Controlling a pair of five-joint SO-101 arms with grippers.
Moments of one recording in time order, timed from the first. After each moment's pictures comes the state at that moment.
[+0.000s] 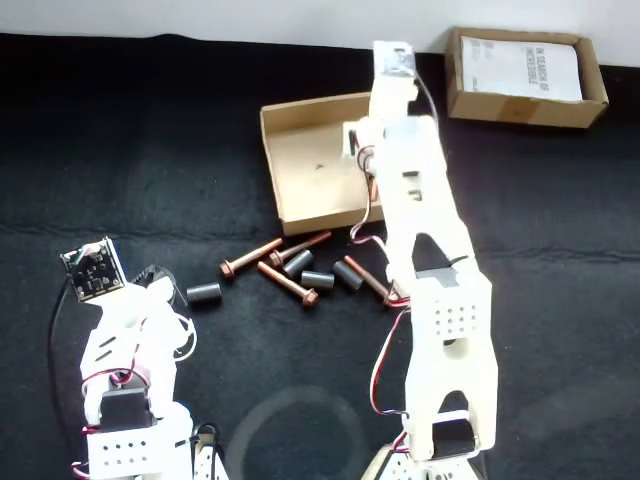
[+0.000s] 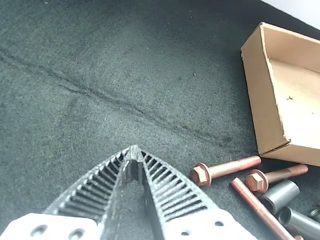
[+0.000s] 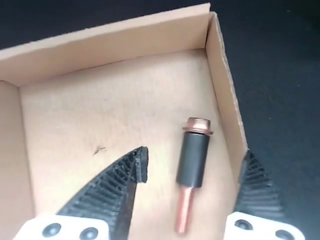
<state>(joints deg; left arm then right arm) -14.2 -103.0 96.1 45.9 18.0 -15.6 44.5 -43.7 63.3 -10.2</state>
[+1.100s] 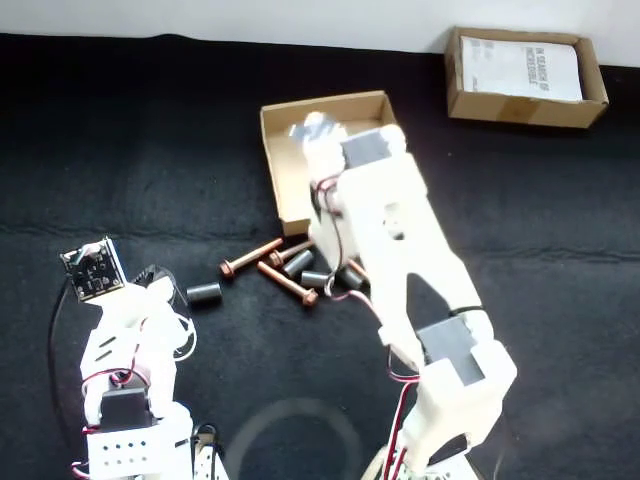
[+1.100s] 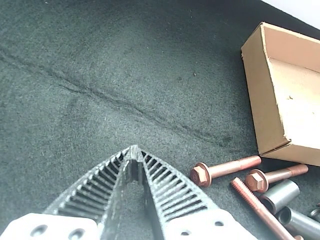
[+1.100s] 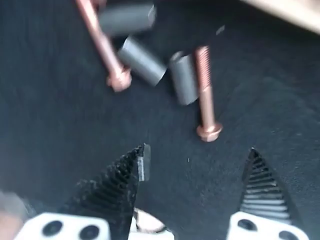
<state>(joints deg) -14.2 -103.0 96.1 45.9 18.0 -29.1 13.2 -9.8 100.5 14.0</state>
